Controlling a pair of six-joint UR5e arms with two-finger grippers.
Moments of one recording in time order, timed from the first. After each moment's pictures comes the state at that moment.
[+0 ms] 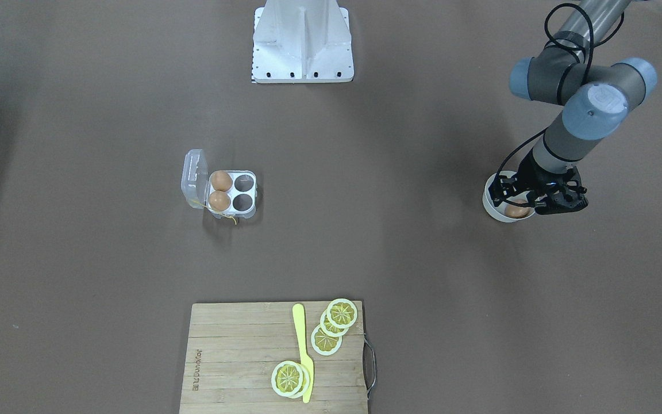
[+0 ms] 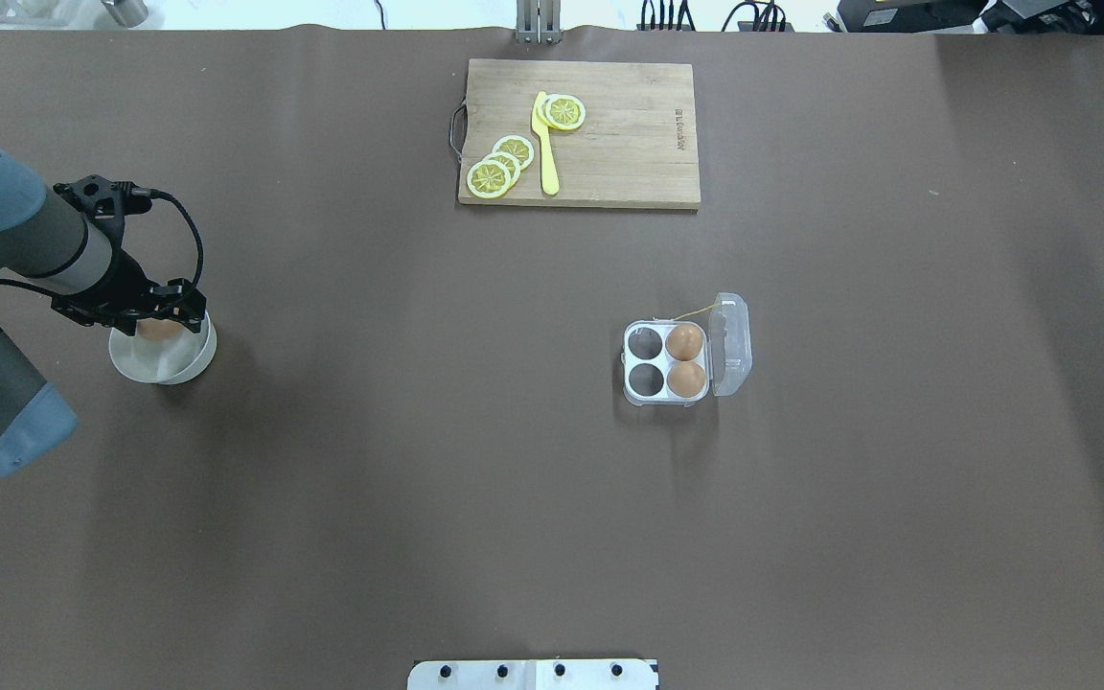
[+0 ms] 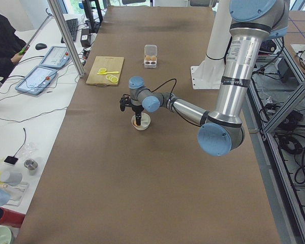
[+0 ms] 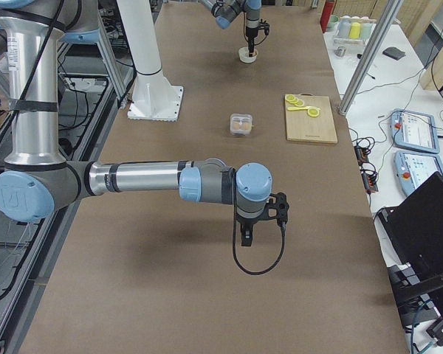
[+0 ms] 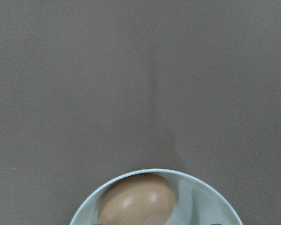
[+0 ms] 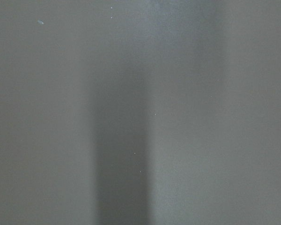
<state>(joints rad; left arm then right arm) -0.85 -1.78 -1.65 -1.88 -2.09 -0.96 1.61 -1.63 1.72 -1.68 2.46 -0.05</state>
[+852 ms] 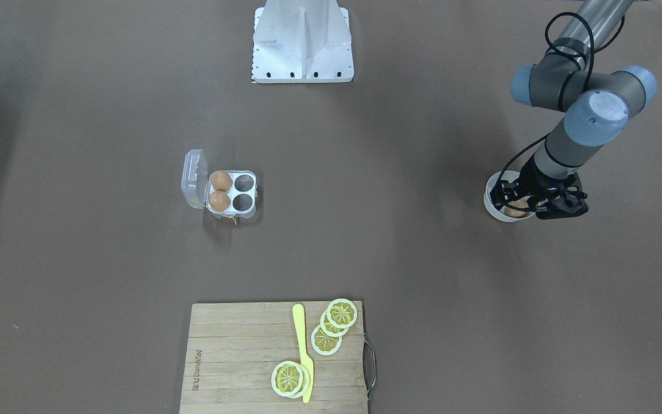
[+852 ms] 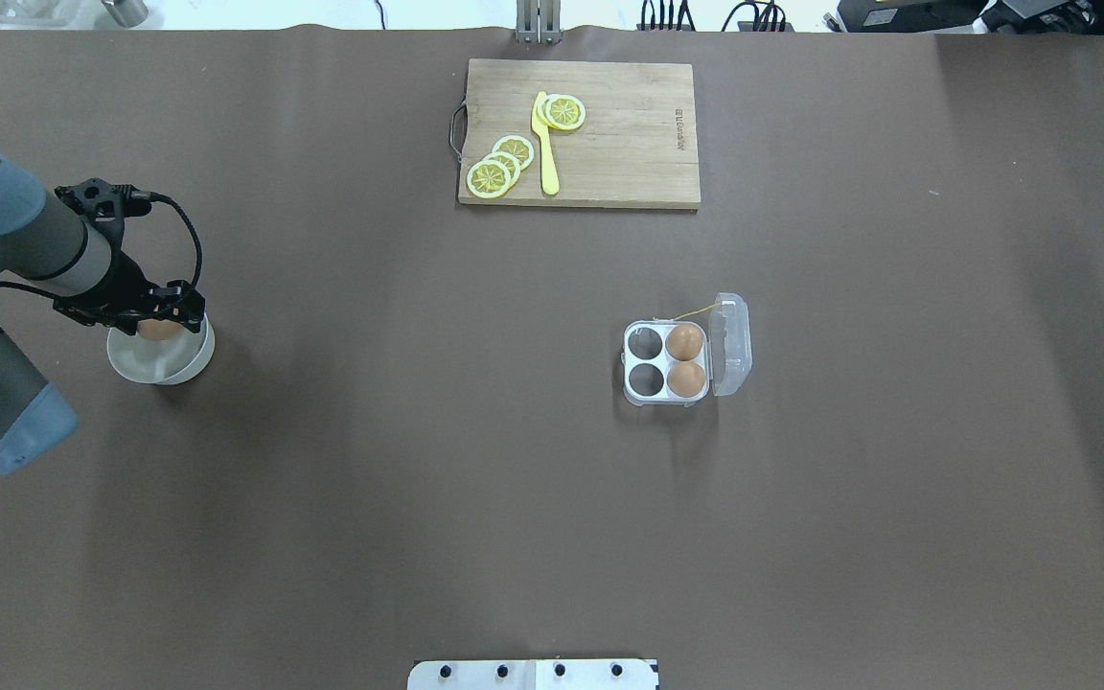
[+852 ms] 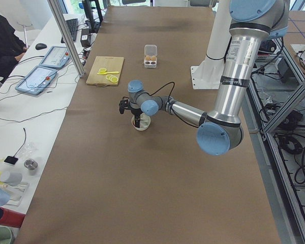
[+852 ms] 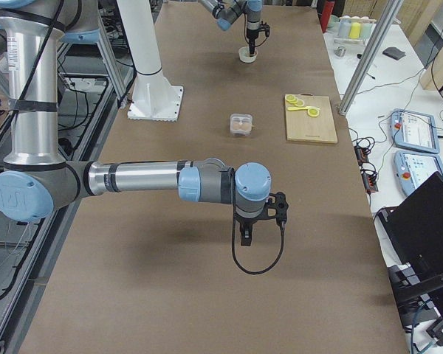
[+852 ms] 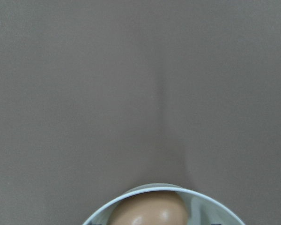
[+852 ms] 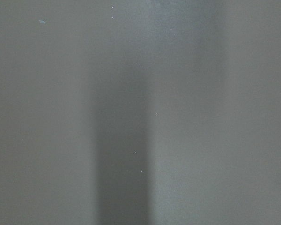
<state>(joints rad) -0.85 -1.78 -1.61 -1.93 -2.09 -0.95 1.61 -1.63 1.72 -1.68 2.46 -0.05</state>
